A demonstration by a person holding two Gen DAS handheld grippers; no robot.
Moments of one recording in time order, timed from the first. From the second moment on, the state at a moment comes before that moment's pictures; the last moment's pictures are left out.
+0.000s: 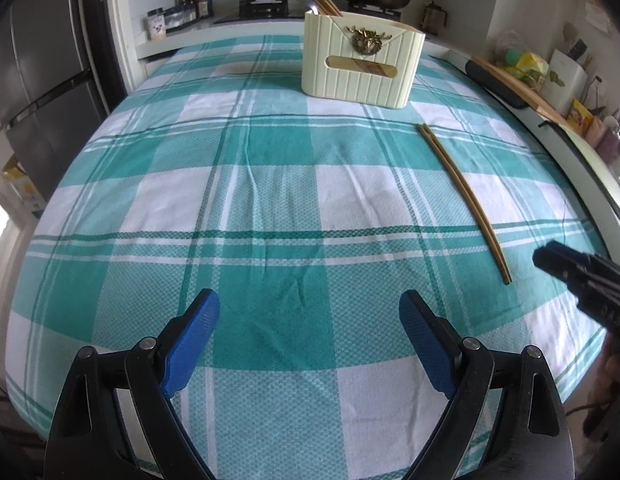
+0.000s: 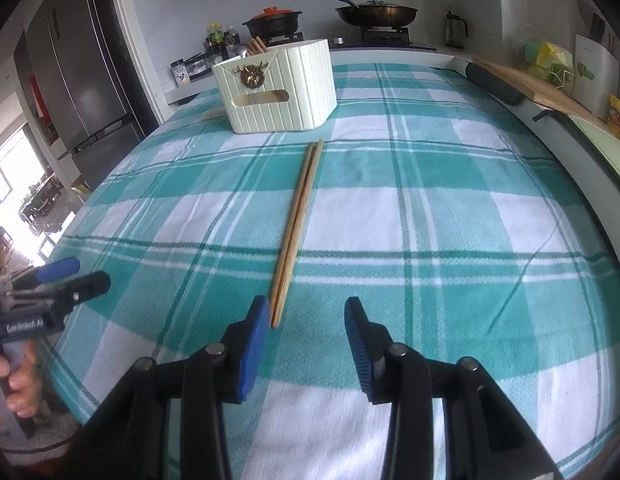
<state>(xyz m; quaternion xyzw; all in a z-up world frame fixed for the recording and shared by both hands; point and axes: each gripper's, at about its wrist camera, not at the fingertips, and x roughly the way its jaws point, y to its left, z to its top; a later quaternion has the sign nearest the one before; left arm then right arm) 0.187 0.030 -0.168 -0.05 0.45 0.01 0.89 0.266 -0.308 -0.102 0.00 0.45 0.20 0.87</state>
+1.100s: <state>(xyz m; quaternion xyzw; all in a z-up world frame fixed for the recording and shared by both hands) 0.324 -0.111 -0.181 0.03 0.47 -0.05 0.88 0.330 -0.338 -0.133 -0.03 0.50 0.13 0.86</state>
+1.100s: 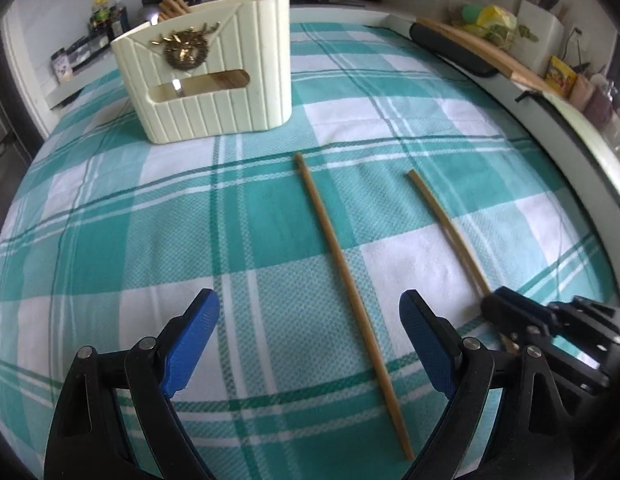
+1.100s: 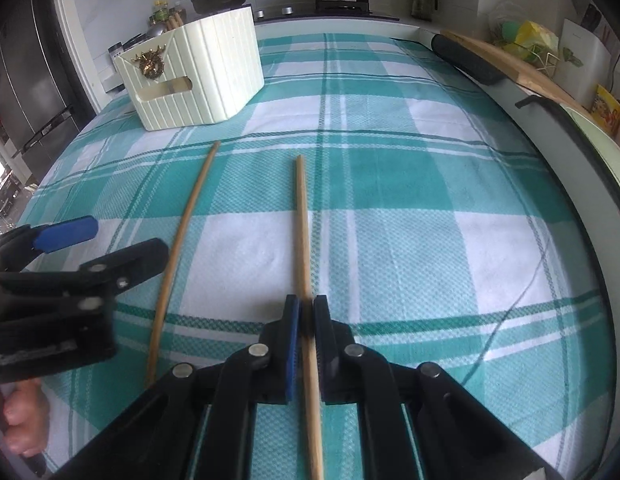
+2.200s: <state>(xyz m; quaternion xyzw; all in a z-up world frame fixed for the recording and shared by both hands) 0.418 -0.098 -0.180 0.05 0.54 -0.16 0.83 0.439 -0.293 -0.135 -0.08 0.53 0.20 0.82</state>
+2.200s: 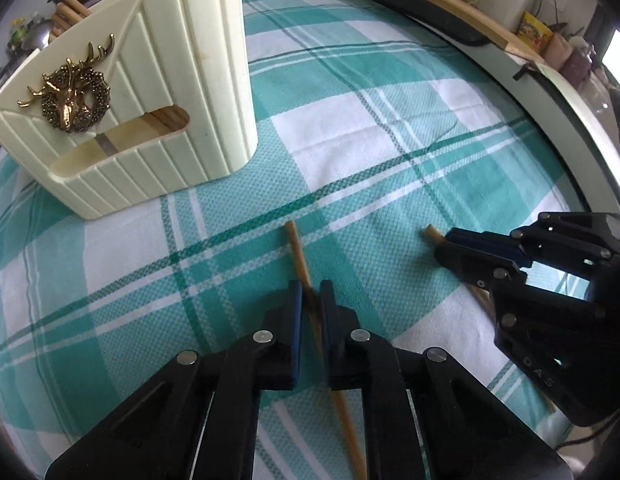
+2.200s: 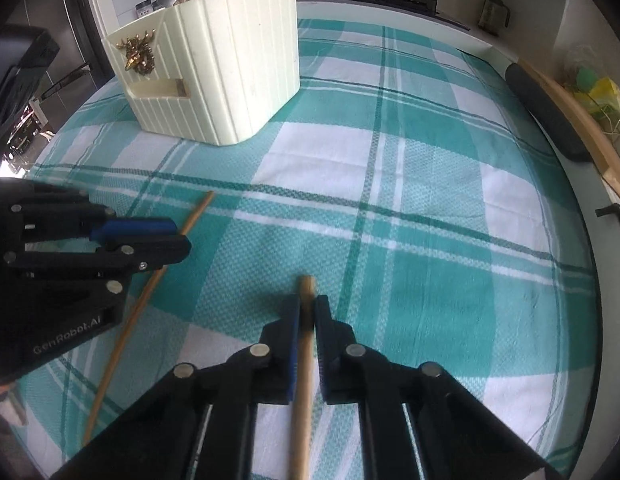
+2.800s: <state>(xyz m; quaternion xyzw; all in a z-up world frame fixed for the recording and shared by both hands) 0.329 -0.034 -0.035 -0.01 0.38 -0.18 0.91 0.346 -0.324 0.054 -0.01 0.30 0.23 0.93</state>
